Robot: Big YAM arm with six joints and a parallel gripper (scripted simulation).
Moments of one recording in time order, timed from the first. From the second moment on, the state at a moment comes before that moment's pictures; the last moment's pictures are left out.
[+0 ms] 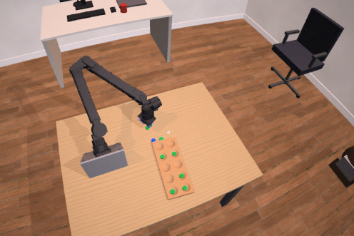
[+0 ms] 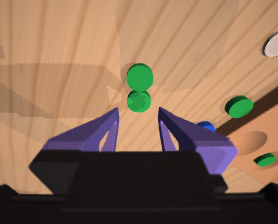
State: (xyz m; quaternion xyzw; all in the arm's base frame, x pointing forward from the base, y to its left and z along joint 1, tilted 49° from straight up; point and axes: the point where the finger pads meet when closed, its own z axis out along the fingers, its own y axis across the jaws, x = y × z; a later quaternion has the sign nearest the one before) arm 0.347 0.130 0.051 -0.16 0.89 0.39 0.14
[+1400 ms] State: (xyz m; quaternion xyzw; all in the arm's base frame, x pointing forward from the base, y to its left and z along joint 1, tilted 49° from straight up) arm 0.351 0.147 0.037 -0.16 0.89 0.40 0.14
